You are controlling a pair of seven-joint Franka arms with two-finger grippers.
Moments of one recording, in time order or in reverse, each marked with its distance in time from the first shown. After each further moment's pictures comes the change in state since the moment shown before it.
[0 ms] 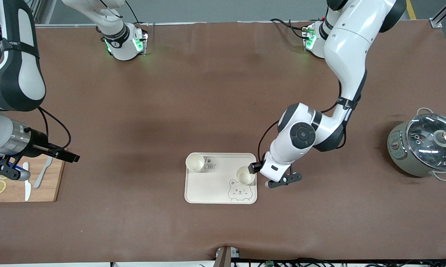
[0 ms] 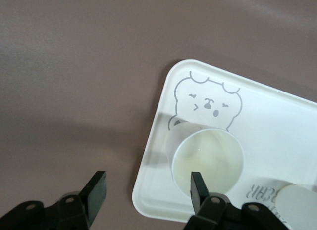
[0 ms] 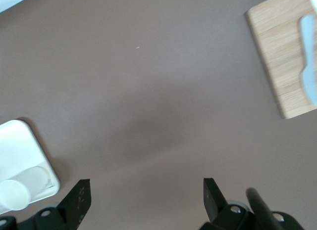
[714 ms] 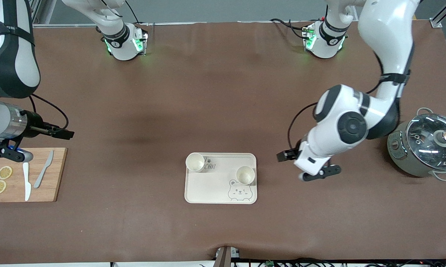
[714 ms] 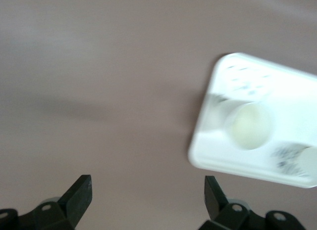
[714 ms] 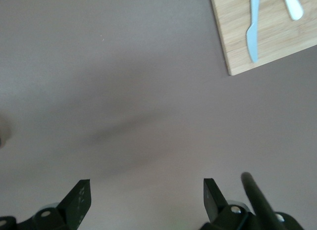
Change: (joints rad) left arm 0.140 -0.199 -0.079 -0.047 -0.001 -0.251 0.075; right arm -0.001 -0.065 -0.001 -0.011 -0.135 -0.267 -0.037
